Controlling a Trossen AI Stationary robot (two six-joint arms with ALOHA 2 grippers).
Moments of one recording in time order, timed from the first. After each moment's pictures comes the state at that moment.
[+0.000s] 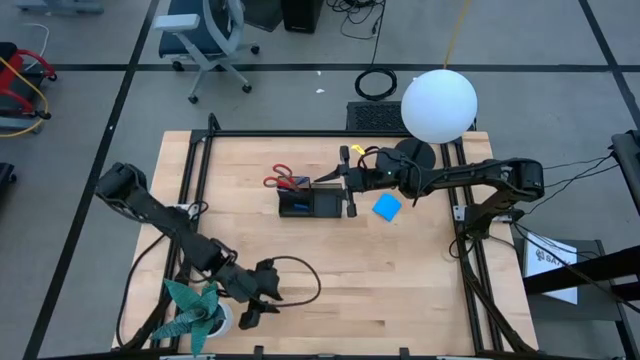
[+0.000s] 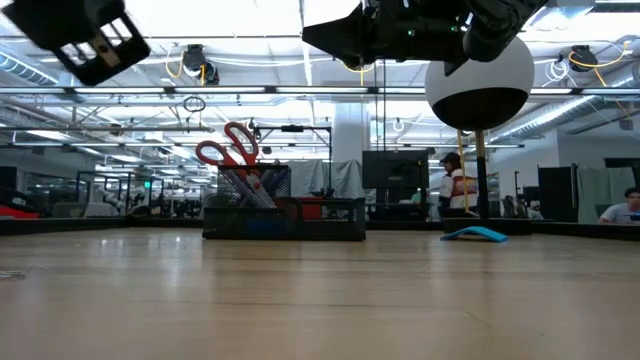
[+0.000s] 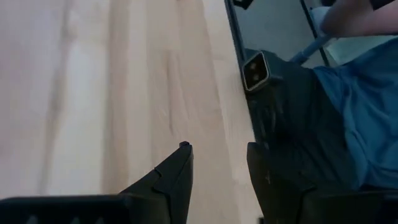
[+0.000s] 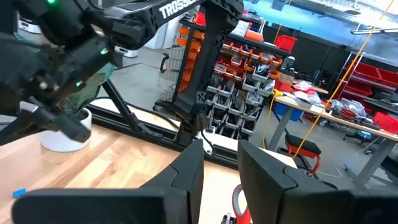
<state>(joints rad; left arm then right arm) -0.63 1.47 0.86 -0.10 -0.05 -0.62 -0.21 1.55 0.87 0.69 -0.34 -0.27</state>
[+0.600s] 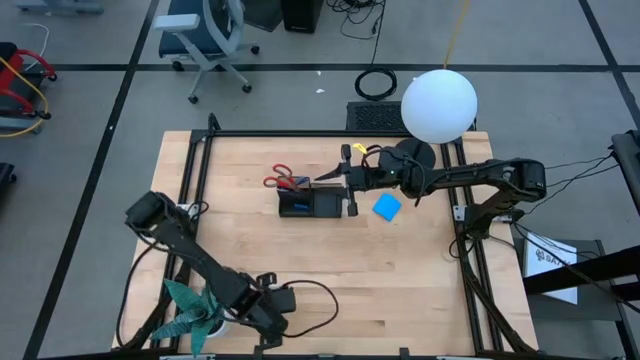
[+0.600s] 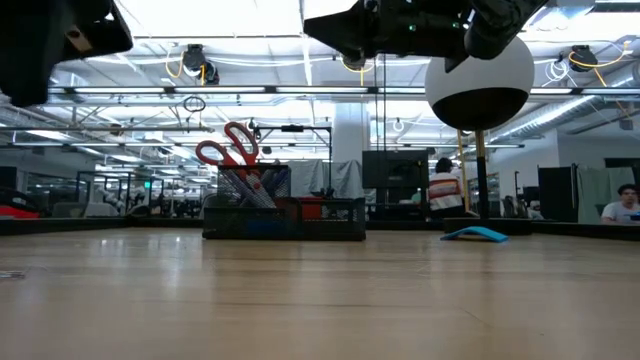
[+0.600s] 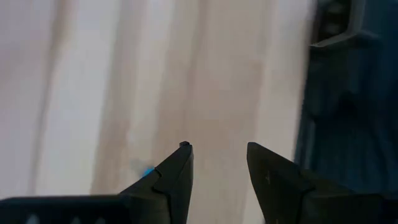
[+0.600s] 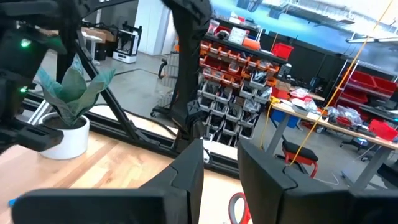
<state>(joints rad) -0.68 1.84 1.37 -0.70 -0.09 -0.85 -0.21 1.53 0.87 0.71 -0.34 -0.27</state>
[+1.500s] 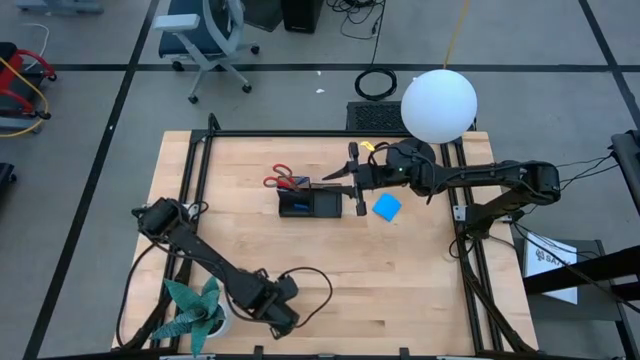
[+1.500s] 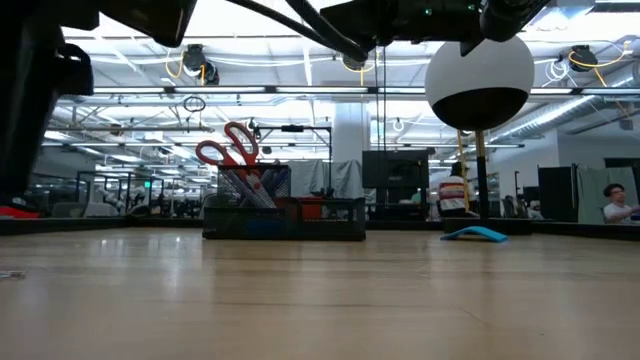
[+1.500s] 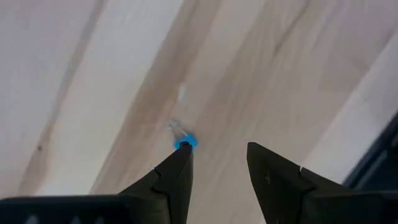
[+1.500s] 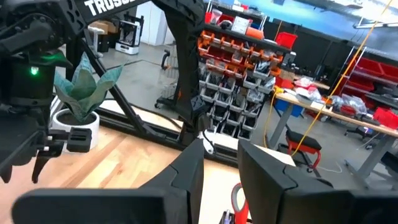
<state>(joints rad) -0.63 1.95 1.45 -0.90 -0.02 -1.16 -0.21 1.42 0.87 0.54 -0.34 -0.27</state>
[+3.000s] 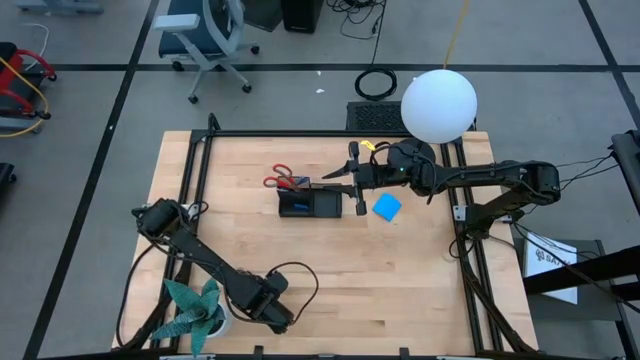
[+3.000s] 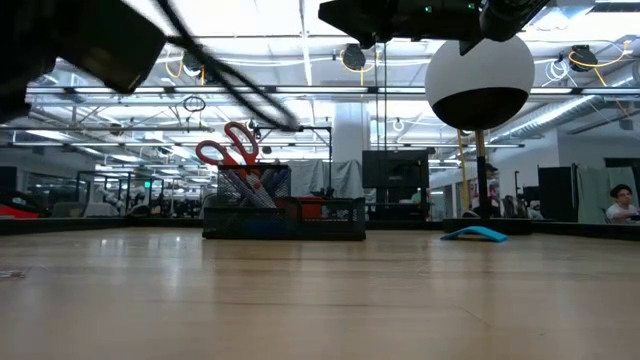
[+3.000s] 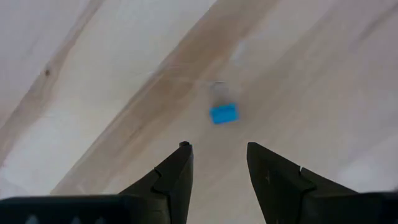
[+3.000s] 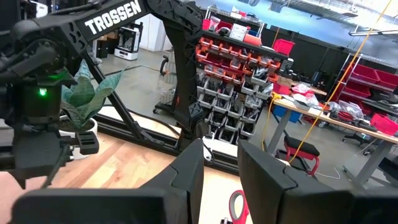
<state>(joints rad) -0.64 1.95 1.37 -0.91 0.05 -1.42 -0.21 1.42 0.87 0.57 -0.34 -0.27</state>
